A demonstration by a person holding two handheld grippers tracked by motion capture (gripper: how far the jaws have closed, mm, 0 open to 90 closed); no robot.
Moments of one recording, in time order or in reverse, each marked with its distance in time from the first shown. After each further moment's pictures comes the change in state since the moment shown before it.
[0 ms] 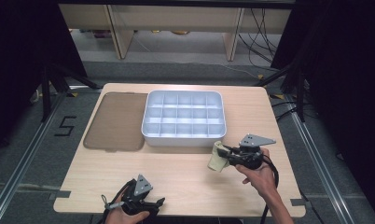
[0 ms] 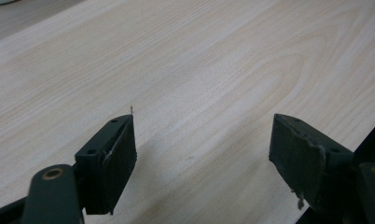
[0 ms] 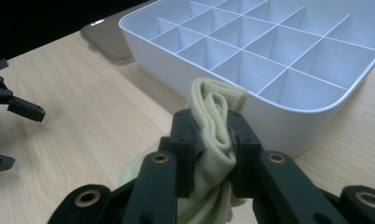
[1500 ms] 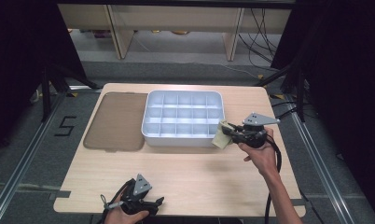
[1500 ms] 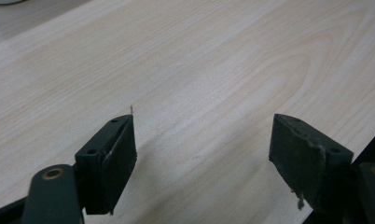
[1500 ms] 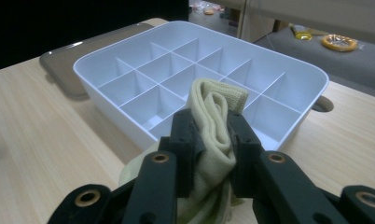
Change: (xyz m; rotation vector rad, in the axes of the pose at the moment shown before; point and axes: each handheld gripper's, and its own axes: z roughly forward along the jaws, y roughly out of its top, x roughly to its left) left arm 0.002 -0.001 -0.001 -0.003 0.011 -0.014; right arm -0.028 0.049 0.000 -0.070 -0.110 -0.049
